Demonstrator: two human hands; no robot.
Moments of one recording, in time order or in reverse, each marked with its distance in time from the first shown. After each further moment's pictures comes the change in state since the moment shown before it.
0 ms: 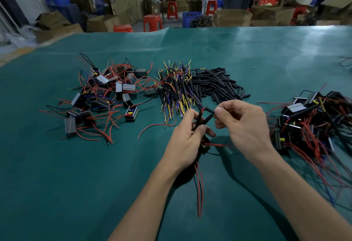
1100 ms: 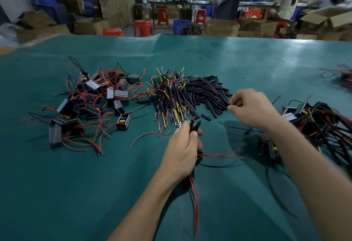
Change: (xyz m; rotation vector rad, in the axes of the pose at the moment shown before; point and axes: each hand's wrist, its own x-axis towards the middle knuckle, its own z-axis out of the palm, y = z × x) left_hand 0.008 -0.005 0.002 0.244 0.099 -0.007; right_hand 0.093 0.008 -0.043 -0.869 -0.182 0.063
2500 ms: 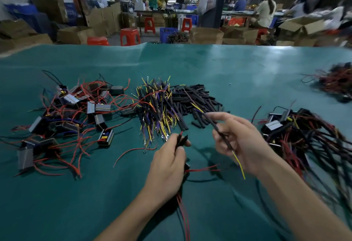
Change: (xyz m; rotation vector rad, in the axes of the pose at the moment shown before) left_hand -0.001 0.004 -0.006 -0.049 0.004 0.029; right_hand -0.064 -0.022 0.013 1.427 -0.238 0.213
